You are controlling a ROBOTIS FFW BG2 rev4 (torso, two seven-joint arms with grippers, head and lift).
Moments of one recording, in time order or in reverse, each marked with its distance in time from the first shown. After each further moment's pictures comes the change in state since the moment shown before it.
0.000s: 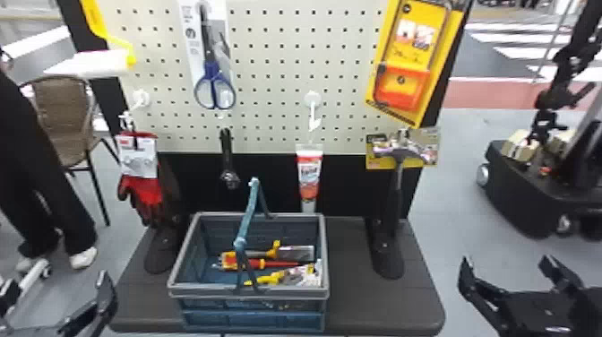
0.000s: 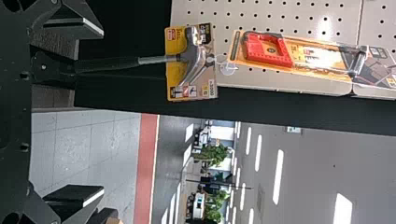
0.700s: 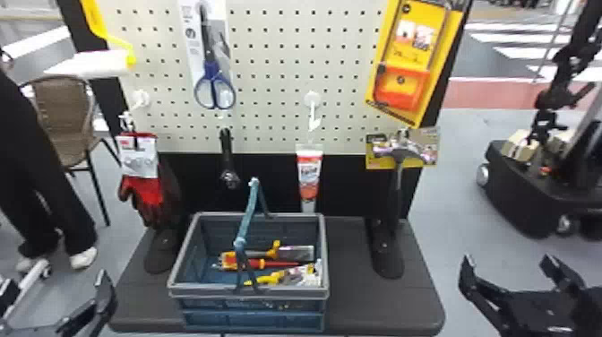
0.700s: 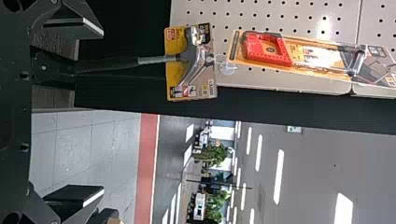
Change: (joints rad) left arm 0.002 0.000 0.000 -0.008 0.008 0.002 0.000; right arm 0.004 0.000 0.000 -0.012 -0.005 0.009 0.000
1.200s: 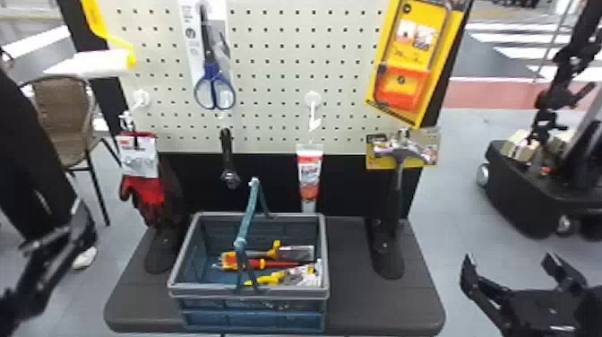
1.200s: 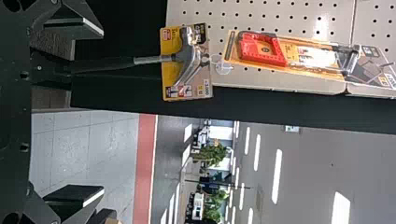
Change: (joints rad) left arm -0.143 0.064 0.066 -0.167 0.055 0.214 -0.039; right arm 0.003 0.000 -0.001 -0.012 -0.005 0.003 0.000
